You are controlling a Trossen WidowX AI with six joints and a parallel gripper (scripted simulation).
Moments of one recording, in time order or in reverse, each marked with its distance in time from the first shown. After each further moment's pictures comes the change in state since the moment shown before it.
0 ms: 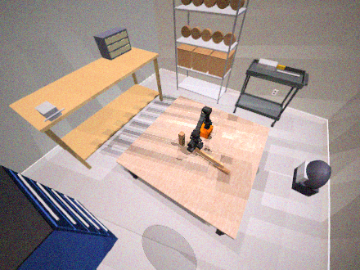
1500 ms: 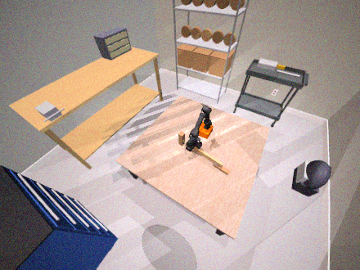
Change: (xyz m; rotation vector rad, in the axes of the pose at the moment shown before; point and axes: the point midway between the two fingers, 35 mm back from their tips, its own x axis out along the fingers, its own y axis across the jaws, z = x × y) arm 0.000 0.000 -0.014 -0.001 0.001 -0.002
